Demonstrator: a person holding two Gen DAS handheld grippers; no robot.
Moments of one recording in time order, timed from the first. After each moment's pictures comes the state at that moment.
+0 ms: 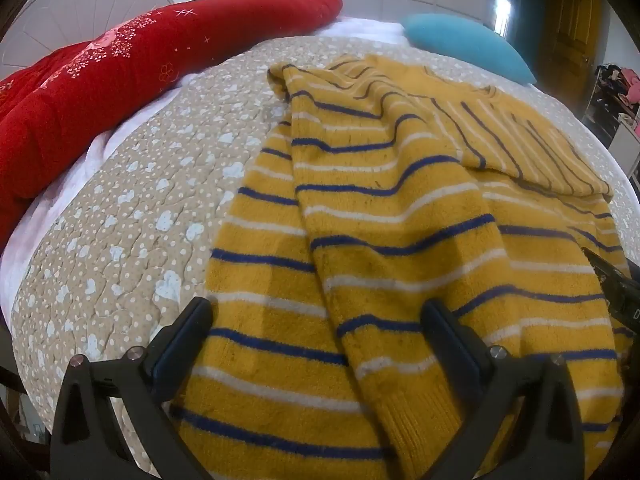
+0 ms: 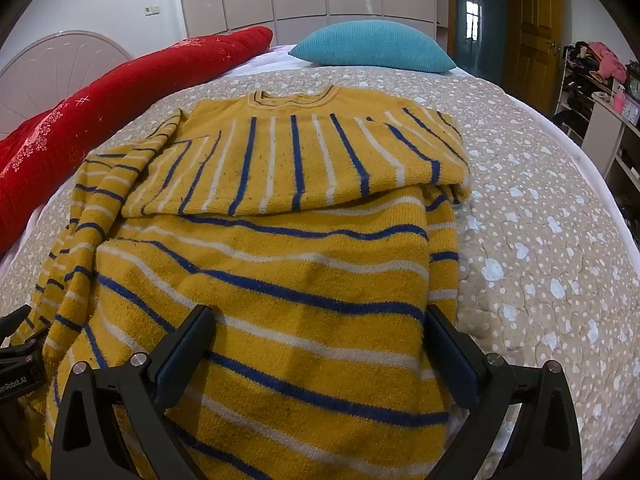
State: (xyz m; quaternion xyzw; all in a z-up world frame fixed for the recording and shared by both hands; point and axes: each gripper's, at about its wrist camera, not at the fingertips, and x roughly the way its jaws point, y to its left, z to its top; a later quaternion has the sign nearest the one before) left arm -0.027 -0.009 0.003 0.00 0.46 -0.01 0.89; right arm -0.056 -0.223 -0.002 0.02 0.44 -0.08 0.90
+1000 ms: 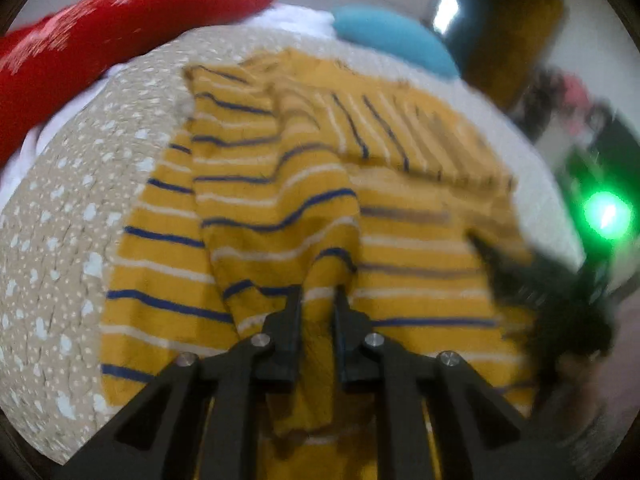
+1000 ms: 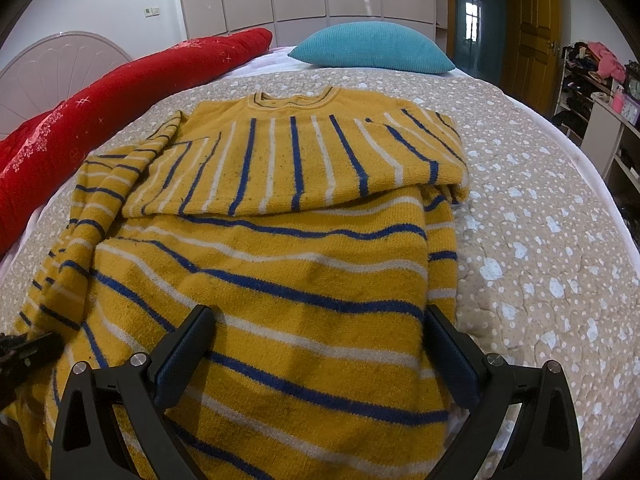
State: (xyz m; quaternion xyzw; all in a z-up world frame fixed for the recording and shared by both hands) left arm -0.017 -0.003 0.034 -0.09 0.47 -0.15 0.87; right arm -0.056 -0.225 -0.001 0.02 0.44 -0.08 0.89
